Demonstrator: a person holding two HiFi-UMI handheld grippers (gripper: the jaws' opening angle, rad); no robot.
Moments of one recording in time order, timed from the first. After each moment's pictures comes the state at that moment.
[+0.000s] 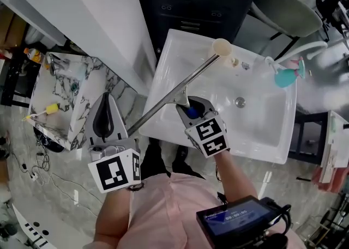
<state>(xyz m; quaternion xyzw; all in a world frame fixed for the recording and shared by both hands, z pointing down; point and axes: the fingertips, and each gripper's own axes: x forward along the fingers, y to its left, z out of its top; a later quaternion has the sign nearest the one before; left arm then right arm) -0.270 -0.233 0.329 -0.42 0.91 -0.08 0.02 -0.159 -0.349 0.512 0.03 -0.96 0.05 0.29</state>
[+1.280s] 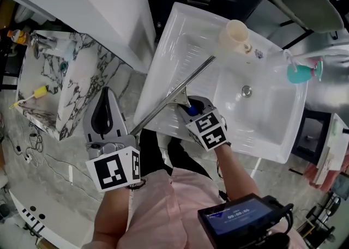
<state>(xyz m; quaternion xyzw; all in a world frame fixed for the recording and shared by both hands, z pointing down) -0.286 -0.235 0.404 -0.41 0.91 -0.09 -0.07 -0.145 -0.326 0.619 -0.03 -0.91 0.09 0.40</state>
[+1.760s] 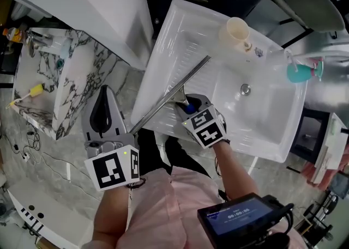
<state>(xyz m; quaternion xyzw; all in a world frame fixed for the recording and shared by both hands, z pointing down) -0.288 -0.239 0.416 -0.41 0.91 -0.08 -0.08 -0.142 -0.325 0.634 -0.05 -0.89 0.08 0.45</state>
